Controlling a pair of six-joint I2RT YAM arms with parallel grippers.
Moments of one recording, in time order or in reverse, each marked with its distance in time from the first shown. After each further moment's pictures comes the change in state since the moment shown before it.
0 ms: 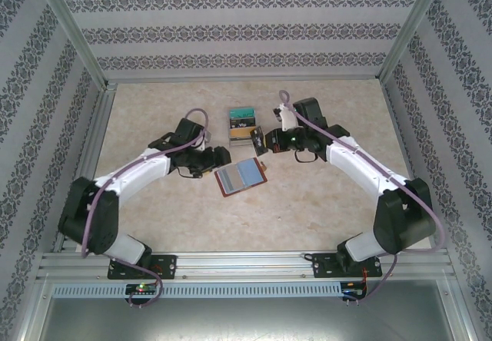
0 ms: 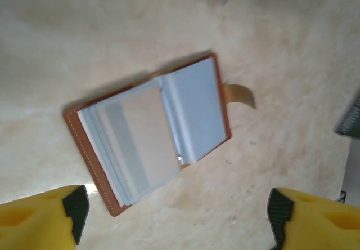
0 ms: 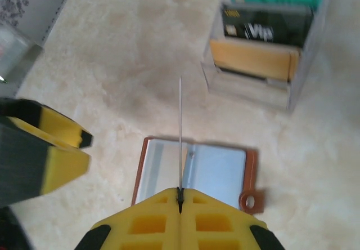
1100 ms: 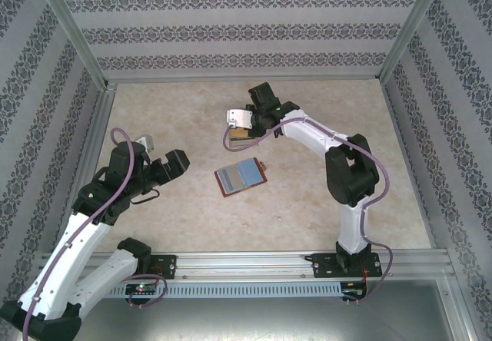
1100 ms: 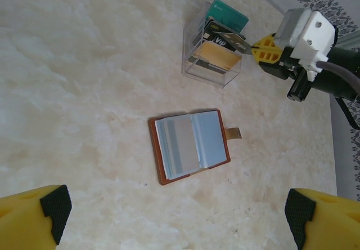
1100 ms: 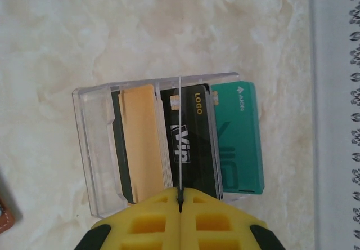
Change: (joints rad) left arm 0.053 -0.682 -0.075 -0.356 -0.302 -0.062; right arm 0.095 0.522 0.440 -0.025 0.325 -1.263
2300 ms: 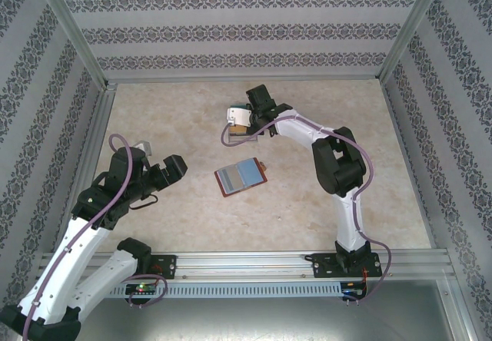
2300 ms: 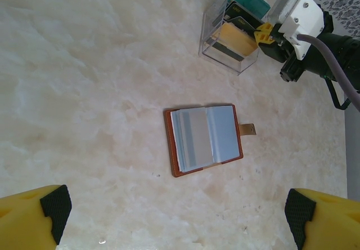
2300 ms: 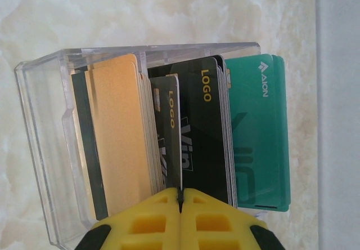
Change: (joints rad) left arm 0.000 -0.035 -0.040 -0.032 -0.019 -0.027; right arm -0.028 0.138 0.051 0.116 0.080 0.031
